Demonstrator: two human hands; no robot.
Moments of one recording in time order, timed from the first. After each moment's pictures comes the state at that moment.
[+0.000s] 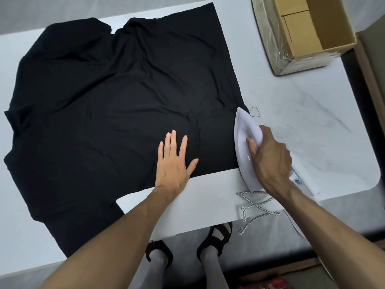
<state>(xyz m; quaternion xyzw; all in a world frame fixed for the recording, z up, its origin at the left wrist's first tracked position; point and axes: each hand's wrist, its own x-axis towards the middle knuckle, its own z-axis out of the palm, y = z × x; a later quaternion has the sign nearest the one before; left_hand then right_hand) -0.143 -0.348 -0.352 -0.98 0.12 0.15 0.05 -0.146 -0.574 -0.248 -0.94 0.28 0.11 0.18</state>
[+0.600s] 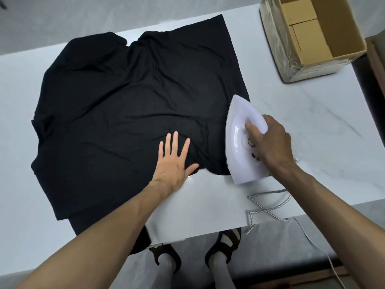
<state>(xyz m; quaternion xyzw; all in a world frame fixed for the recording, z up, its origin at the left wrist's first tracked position) -0.117 -0.313 -0.338 -0.95 0.17 0.24 0.08 -0.101 -0.562 -0.230 -0.87 0.28 0.09 0.40</state>
